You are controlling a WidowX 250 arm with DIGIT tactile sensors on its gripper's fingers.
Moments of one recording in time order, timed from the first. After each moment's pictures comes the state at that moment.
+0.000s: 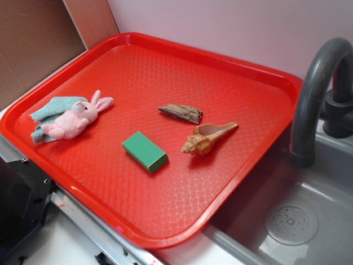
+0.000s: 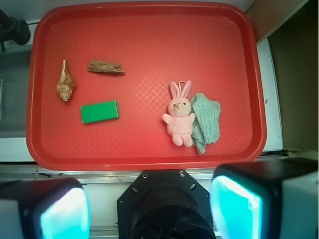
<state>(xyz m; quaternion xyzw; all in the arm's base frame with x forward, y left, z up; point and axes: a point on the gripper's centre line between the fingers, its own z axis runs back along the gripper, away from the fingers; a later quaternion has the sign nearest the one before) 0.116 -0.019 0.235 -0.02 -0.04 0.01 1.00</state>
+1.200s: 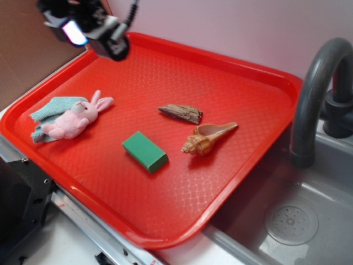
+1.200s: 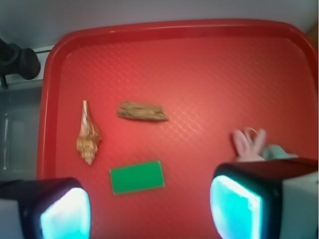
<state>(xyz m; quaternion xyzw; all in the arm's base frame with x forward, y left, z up) 0.206 -0.082 0.152 -0.05 -0.08 0.00 1.00</state>
